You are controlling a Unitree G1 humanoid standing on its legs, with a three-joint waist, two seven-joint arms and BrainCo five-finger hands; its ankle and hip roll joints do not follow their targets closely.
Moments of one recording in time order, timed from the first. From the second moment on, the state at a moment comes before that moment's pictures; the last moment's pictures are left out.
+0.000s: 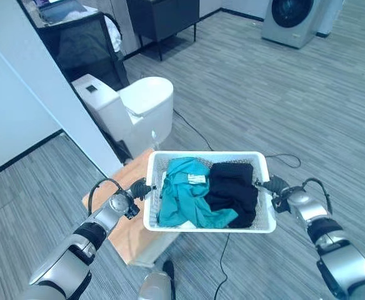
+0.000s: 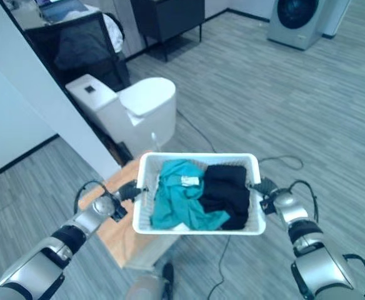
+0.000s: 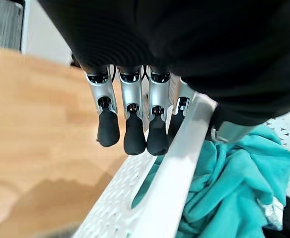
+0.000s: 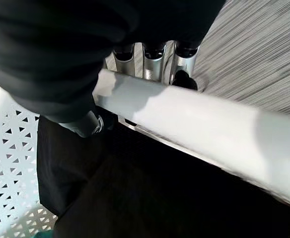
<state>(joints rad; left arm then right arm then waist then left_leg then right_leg) -0.54 0.50 -0.61 0.78 -0.12 0.00 -0.06 -0.61 -0.56 0.40 0.97 0.27 0.12 0.13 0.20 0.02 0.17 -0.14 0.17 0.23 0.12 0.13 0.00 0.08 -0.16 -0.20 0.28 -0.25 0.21</state>
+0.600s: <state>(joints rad) -0.48 0.50 -0.55 0.66 -0.13 -0.01 -0.06 -0.32 -0.64 0.25 0.60 0.31 0.13 0.11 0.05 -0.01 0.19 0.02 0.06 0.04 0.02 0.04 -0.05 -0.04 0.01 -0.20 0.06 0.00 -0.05</state>
